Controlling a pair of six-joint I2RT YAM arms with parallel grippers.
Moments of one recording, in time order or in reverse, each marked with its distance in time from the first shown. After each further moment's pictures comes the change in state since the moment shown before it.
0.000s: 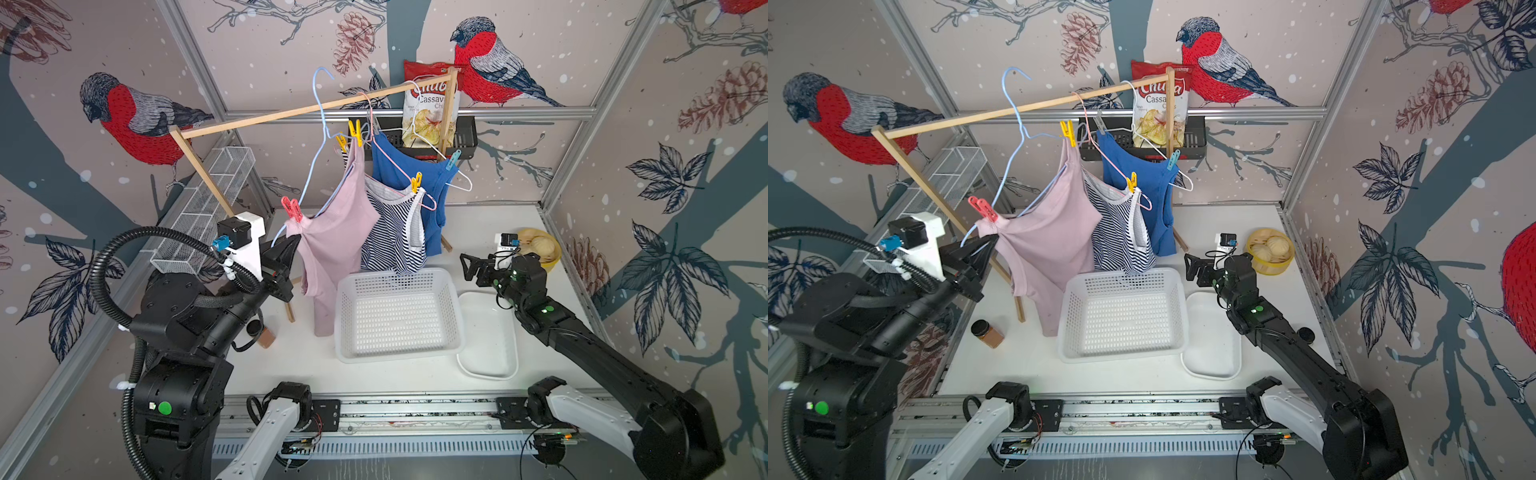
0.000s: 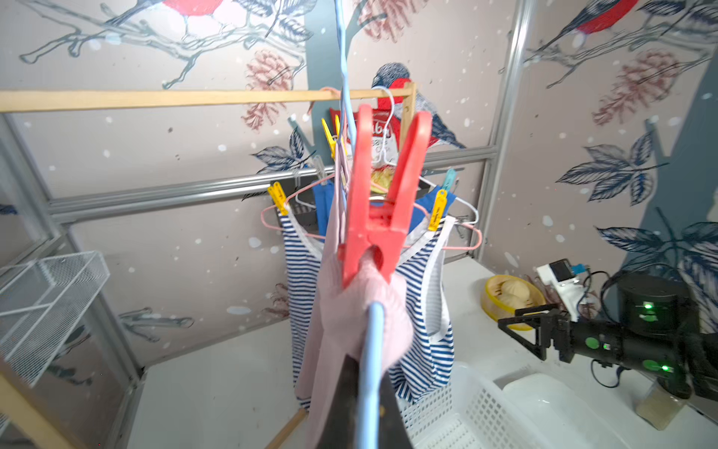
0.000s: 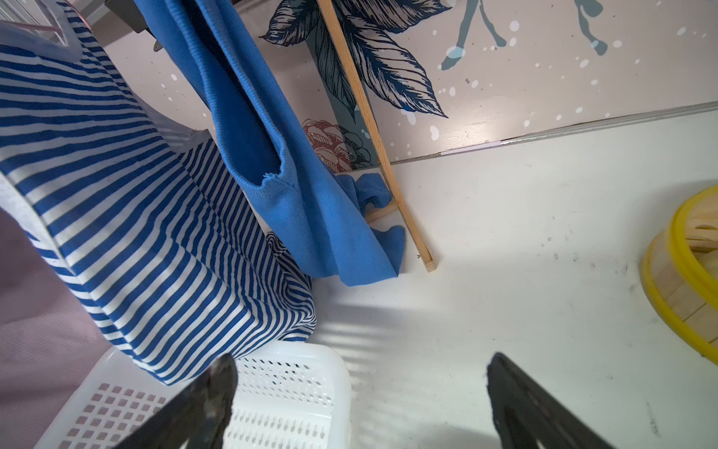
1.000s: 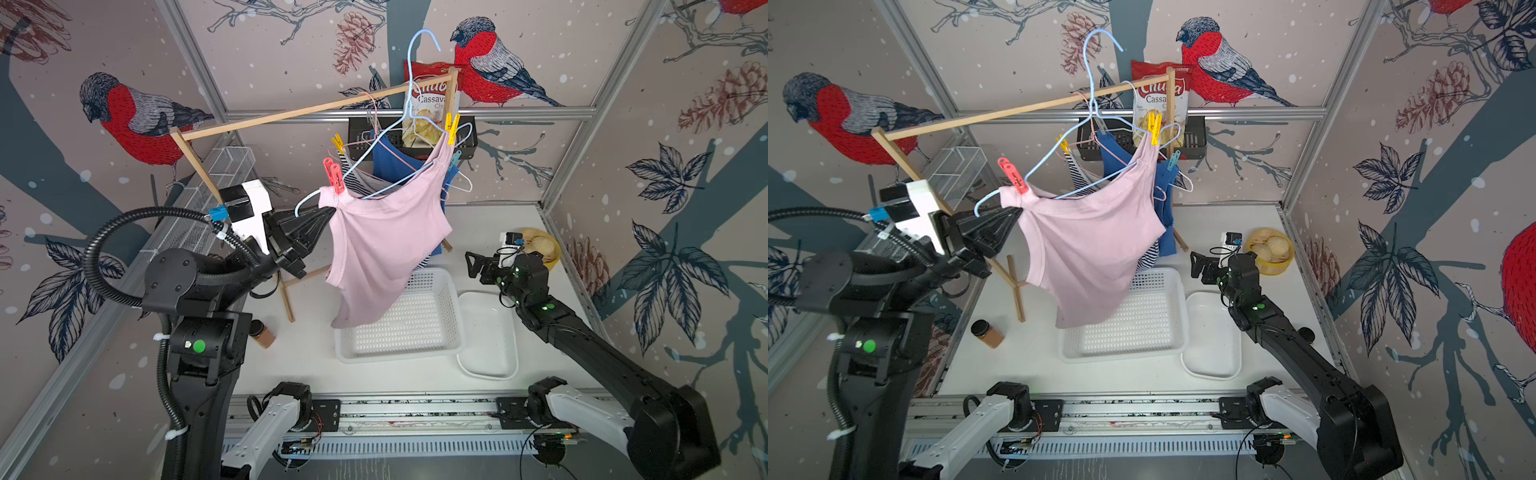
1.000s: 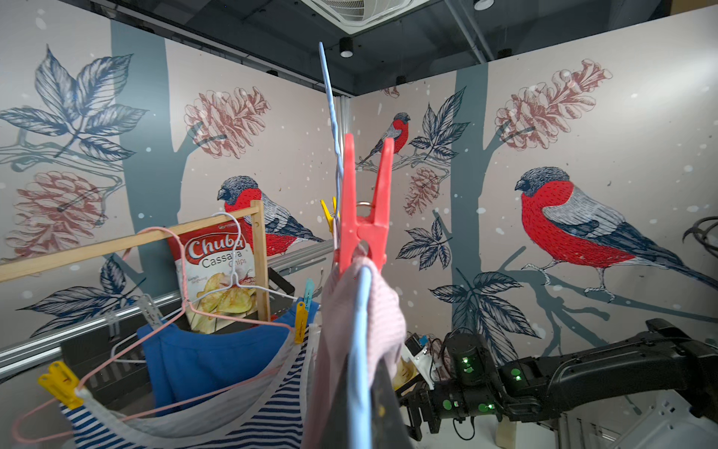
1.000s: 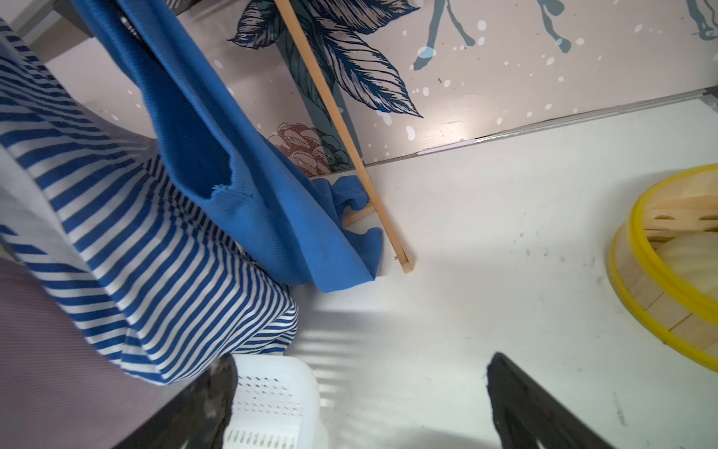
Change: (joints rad) left arm 0.000 0.161 -0.056 0.623 0.474 -0.308; right arm -0.070 0.042 -0.008 0.023 -0.012 0.005
